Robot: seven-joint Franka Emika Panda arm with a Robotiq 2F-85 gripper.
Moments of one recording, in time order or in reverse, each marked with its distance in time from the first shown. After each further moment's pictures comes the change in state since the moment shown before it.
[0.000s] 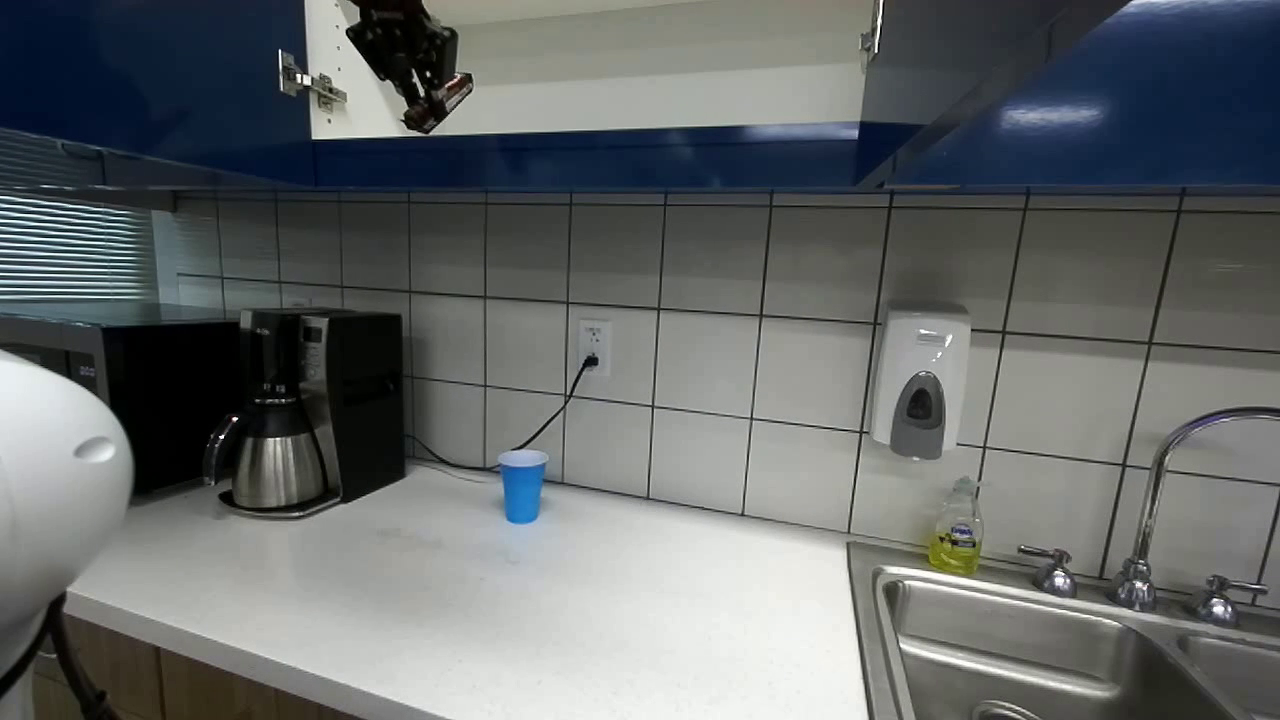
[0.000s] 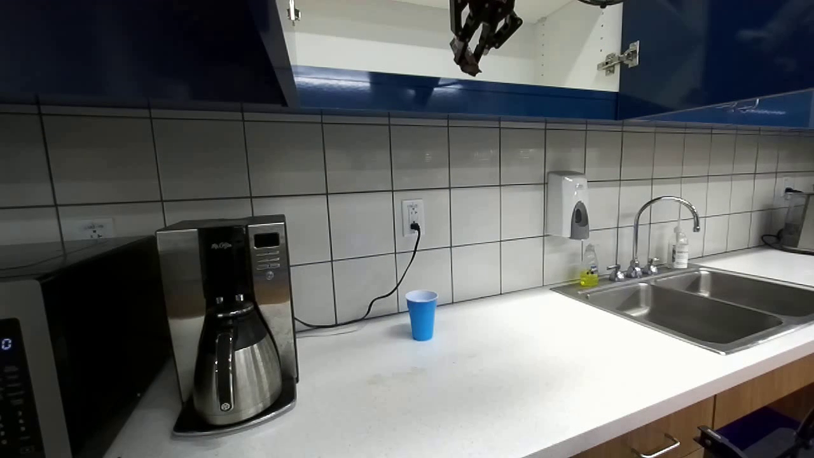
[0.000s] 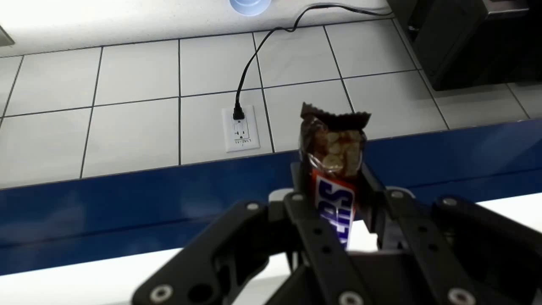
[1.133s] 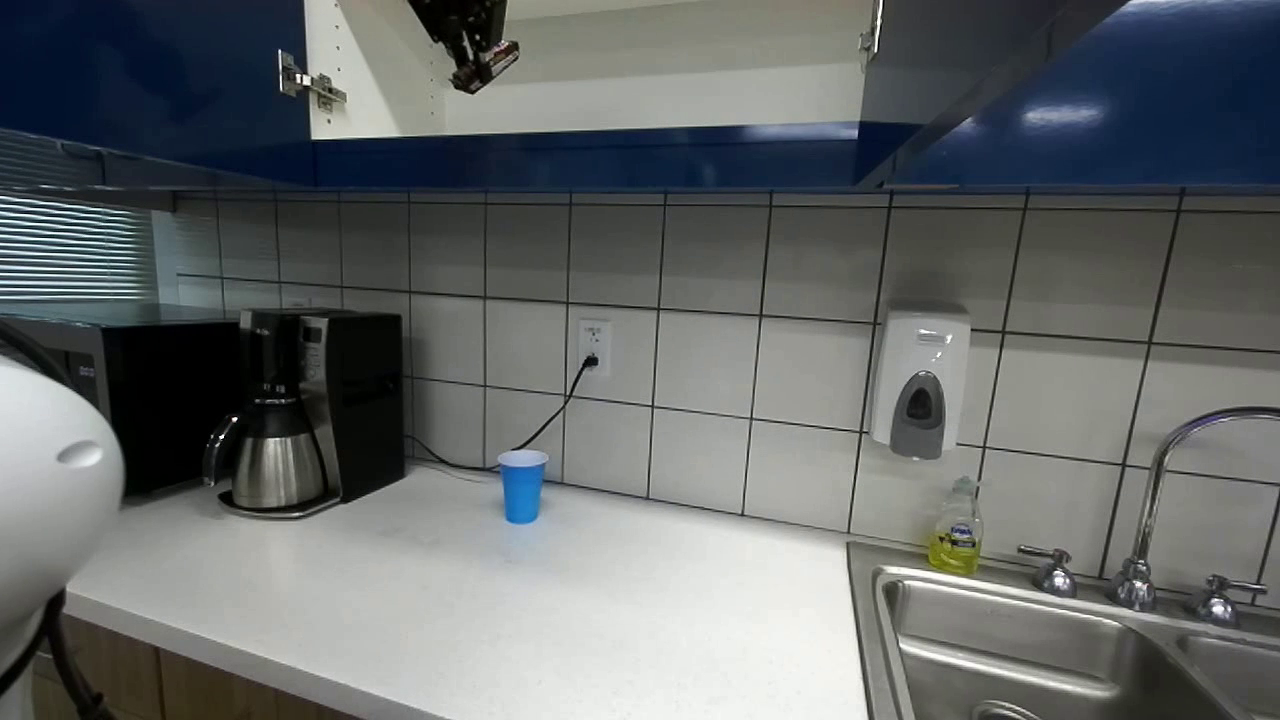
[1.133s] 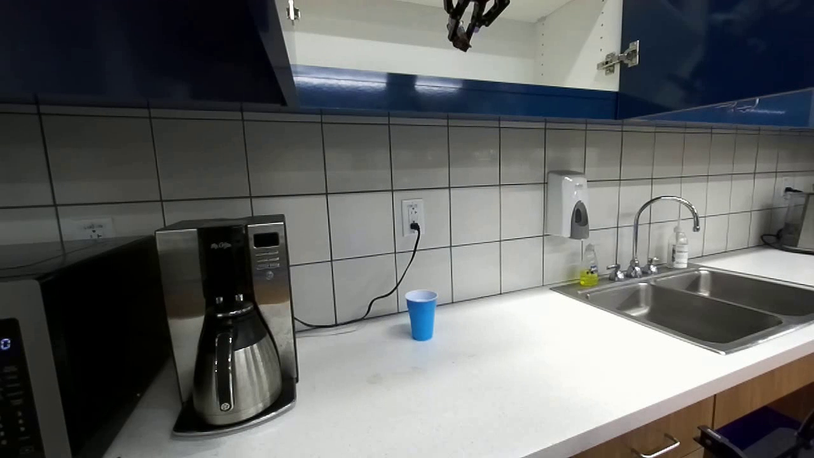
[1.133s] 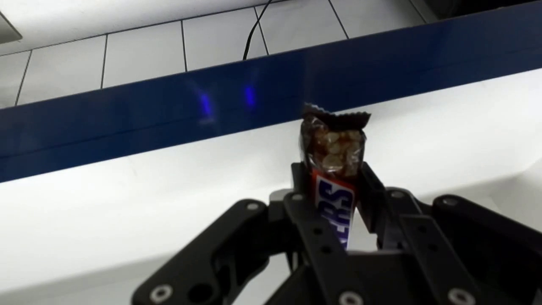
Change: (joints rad) arm -0.039 0.272 -0.025 0.426 0.000 -0.182 0.037
